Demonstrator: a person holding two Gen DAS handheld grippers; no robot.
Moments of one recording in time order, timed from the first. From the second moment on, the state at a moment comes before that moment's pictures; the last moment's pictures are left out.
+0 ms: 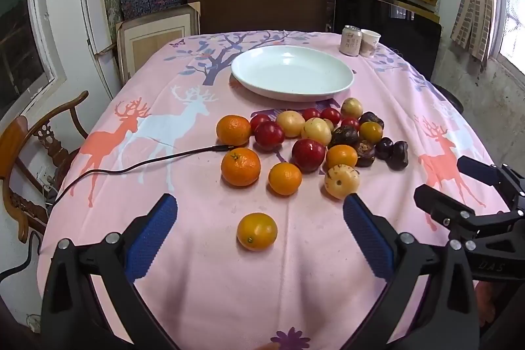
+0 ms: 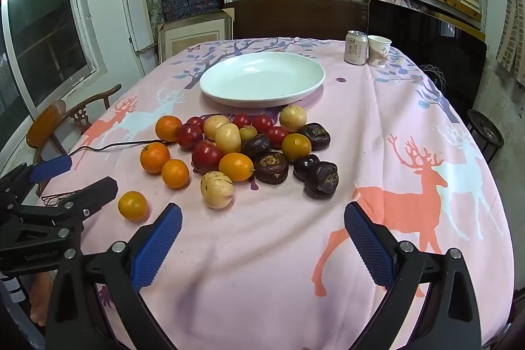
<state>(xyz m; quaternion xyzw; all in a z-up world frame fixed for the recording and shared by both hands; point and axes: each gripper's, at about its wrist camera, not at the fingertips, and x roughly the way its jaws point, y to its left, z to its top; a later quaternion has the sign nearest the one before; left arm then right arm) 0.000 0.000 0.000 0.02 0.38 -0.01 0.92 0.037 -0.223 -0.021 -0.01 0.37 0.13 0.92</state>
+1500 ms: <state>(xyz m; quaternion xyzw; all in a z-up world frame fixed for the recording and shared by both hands) 0.016 0.006 -0.034 0.01 0.41 -0.02 0.91 0.053 -0.234 -0.032 0.01 0.37 0.12 0.92</state>
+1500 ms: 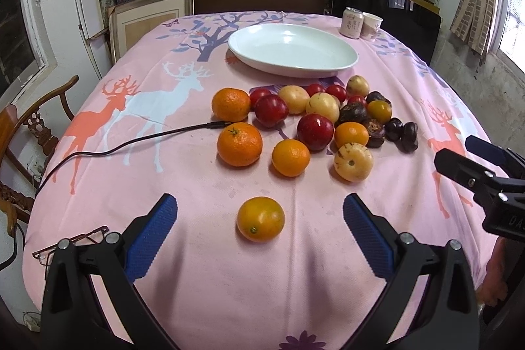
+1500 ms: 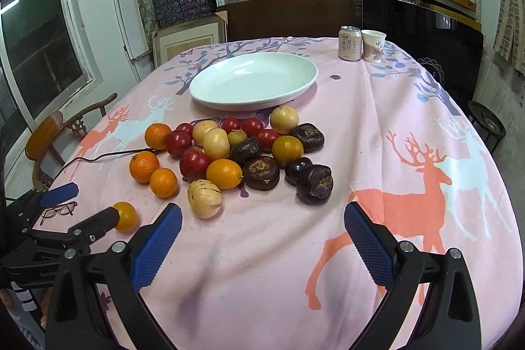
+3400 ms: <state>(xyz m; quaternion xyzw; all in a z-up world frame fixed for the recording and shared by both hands) 0.014 0.007 -0.039 0.00 0.42 -0.01 0.91 0.048 -0.235 -0.028 0.03 0.37 0.13 0.92</state>
